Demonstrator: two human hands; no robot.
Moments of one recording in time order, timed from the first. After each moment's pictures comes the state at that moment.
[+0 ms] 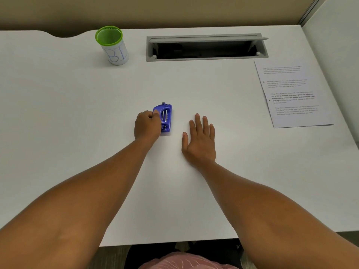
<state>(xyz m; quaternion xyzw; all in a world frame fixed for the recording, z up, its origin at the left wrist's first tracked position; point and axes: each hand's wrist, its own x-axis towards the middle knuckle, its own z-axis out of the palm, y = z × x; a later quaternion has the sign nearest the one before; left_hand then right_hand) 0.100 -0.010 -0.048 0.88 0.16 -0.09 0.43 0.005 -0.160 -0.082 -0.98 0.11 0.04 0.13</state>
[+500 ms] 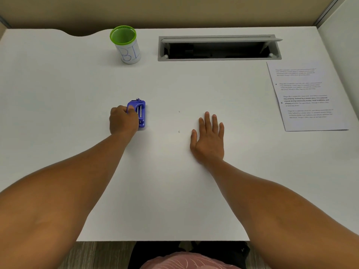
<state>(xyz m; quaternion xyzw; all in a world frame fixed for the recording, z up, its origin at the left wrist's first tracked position) 0.126 0.080 -0.037 0.91 0.22 -0.02 0.35 0.014 -0.158 -0.084 -0.99 0.12 0.03 0.12</state>
